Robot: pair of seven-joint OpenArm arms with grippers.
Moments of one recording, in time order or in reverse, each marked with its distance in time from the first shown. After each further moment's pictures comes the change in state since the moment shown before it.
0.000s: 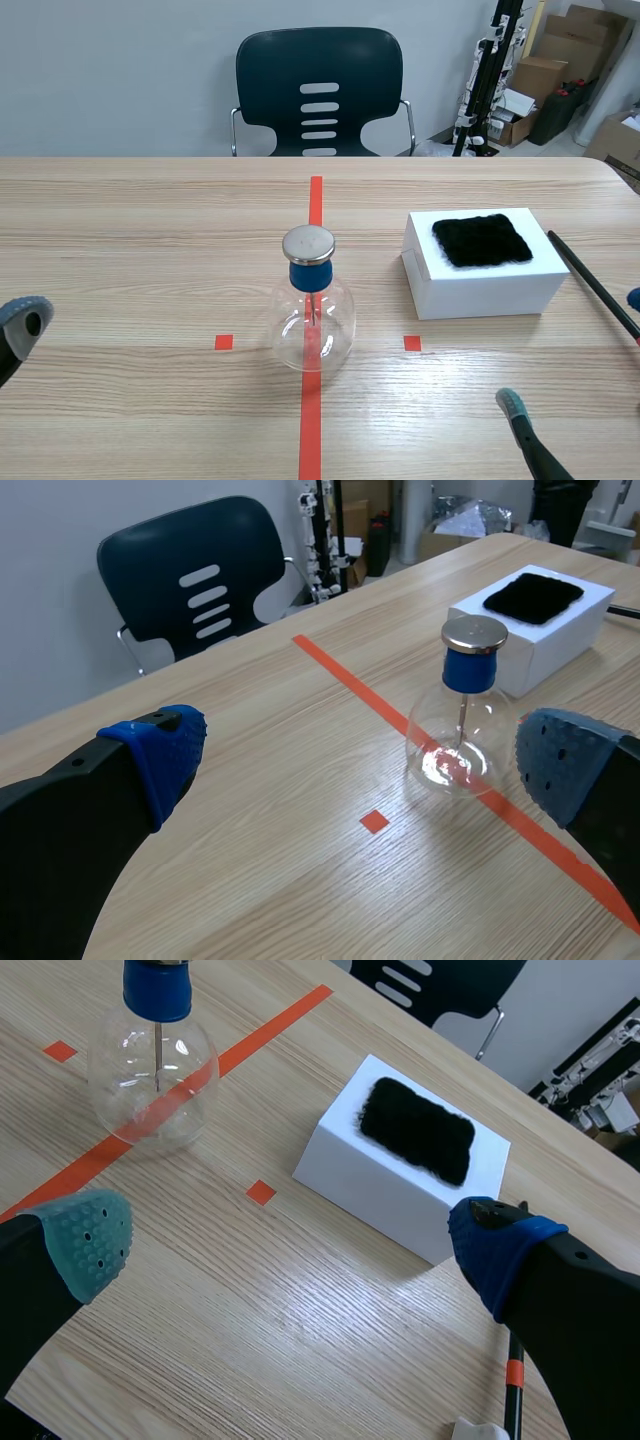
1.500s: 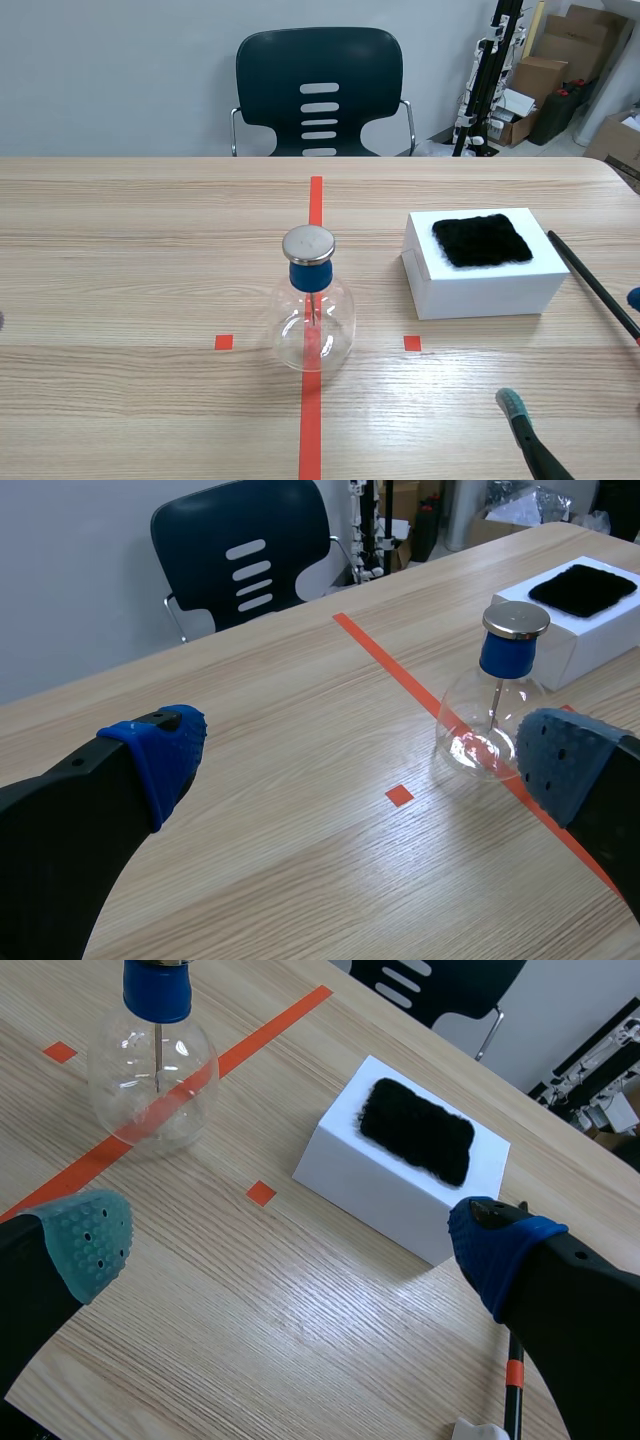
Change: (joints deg) left arm 5.7 7.3 -6.6 2.3 0.0 -2.0 1.3; right arm 0.0 0.0 0.0 0.0 0.0 0.0 0.0
